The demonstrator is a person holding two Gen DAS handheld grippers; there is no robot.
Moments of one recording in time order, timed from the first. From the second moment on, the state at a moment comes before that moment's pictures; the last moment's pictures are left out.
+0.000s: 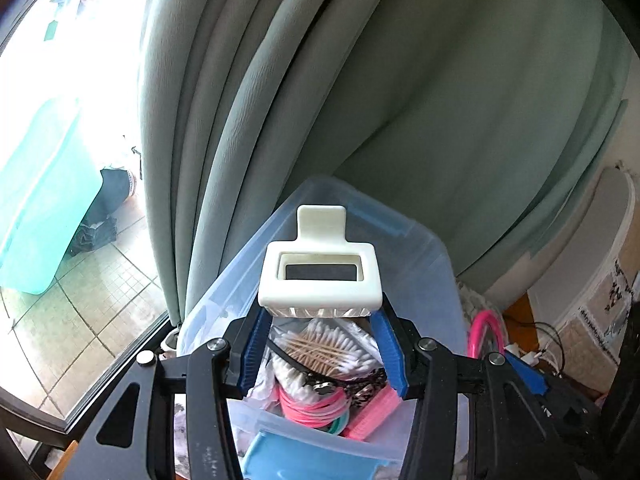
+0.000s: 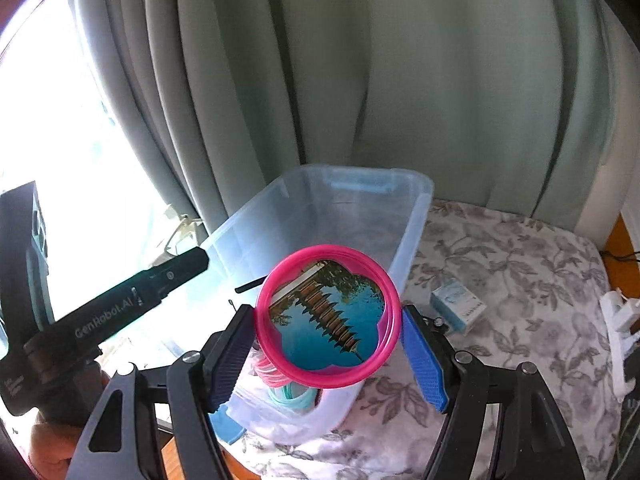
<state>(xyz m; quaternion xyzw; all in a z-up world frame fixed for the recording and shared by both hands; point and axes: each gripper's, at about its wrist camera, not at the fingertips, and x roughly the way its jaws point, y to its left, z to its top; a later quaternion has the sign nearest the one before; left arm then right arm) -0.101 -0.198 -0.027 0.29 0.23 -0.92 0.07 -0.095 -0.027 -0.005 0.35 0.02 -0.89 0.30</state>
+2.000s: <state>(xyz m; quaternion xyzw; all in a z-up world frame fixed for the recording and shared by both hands) -0.164 -0.169 -0.063 0.33 0.22 -0.91 0.09 -0.115 -0.052 -0.021 0.35 0.01 -0.88 0.33</state>
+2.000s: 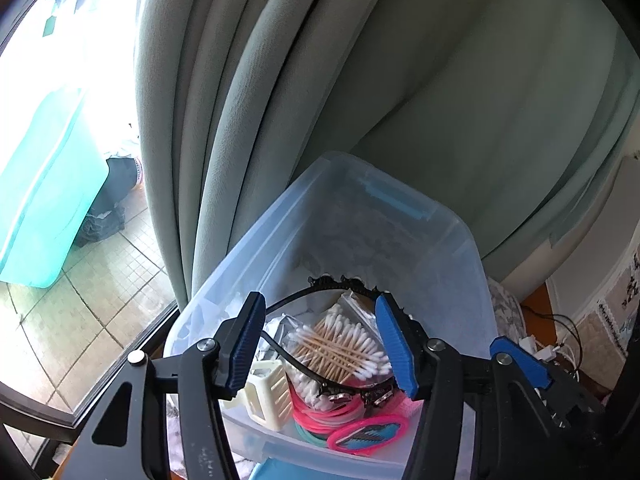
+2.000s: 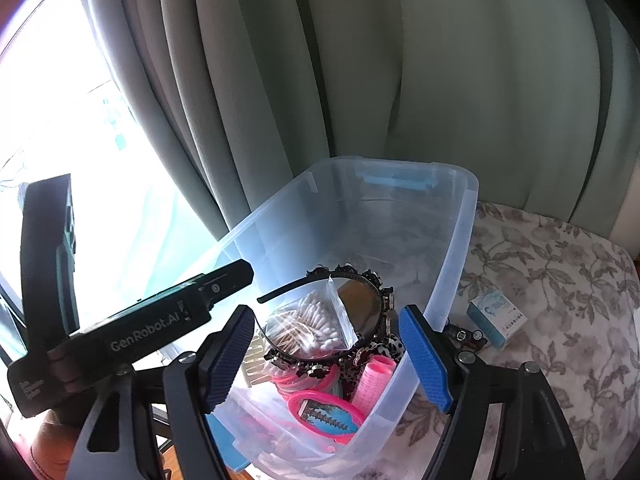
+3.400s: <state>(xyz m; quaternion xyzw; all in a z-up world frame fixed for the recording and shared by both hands) -0.195 0.053 -0.029 0.35 0.07 -0.93 -0.05 -0.138 0.214 -0.052 0.40 -0.21 -0.88 0.15</state>
